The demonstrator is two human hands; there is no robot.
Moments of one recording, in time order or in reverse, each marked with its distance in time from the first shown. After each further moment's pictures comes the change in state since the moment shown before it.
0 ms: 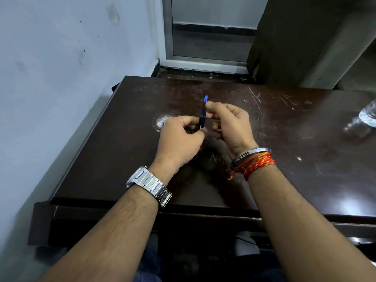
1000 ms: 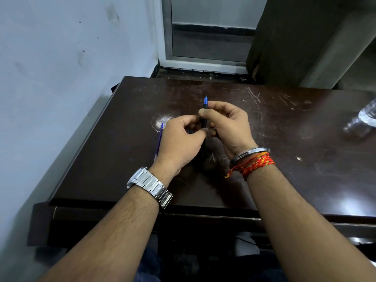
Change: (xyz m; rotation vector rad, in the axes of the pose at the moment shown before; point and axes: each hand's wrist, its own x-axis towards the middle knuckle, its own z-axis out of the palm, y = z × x) left_hand 0.000 0.002 0.004 -0.074 -0.023 -0.060; right_hand -0.002 0.001 0.000 0.056 -0.040 -0.041
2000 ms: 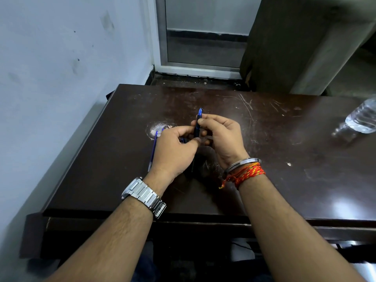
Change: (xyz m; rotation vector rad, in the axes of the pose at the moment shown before) left_hand -0.003 0.003 -0.001 0.090 0.005 0.050; right_hand -0.005 -0.003 -0.002 0.049 0.000 0.096
